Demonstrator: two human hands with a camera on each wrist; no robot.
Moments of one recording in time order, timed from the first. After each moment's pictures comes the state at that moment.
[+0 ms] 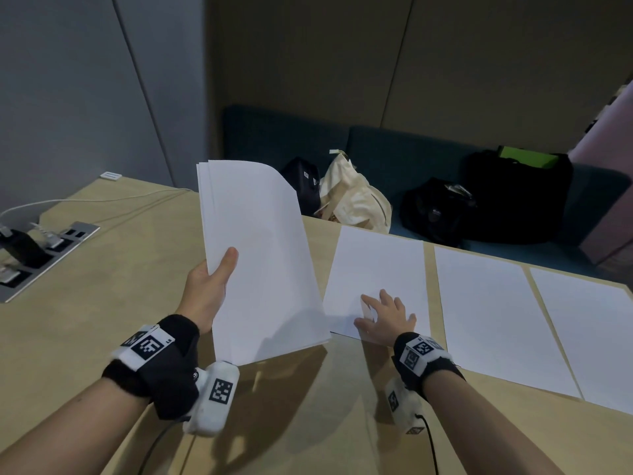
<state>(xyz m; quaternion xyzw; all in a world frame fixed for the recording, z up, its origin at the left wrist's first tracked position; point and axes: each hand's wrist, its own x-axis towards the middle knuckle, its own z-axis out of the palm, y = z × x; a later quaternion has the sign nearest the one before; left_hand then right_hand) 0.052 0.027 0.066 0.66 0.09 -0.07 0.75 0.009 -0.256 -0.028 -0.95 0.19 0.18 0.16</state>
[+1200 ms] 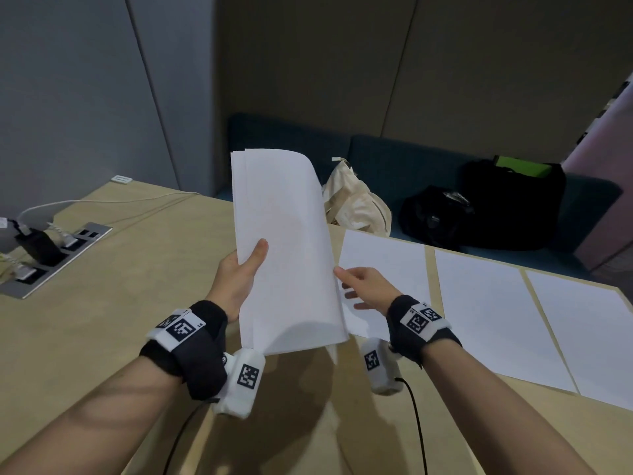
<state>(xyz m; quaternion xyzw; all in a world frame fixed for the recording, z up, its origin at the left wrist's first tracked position) 0.048 0.016 0.078 0.63 0.03 -0.10 0.77 0.027 -0.207 0.053 -0.81 0.18 0.14 0.54</state>
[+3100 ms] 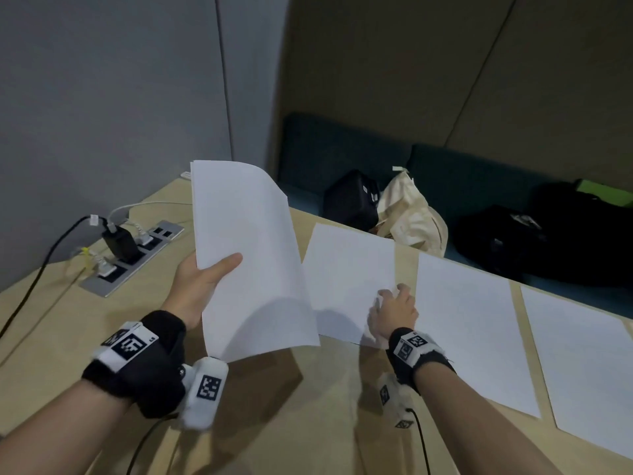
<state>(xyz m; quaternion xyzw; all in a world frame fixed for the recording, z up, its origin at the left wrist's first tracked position) 0.108 0.189 0.075 0.64 0.10 -0.03 0.76 0.109 -0.108 -0.026 -0.97 0.21 0.04 0.13</state>
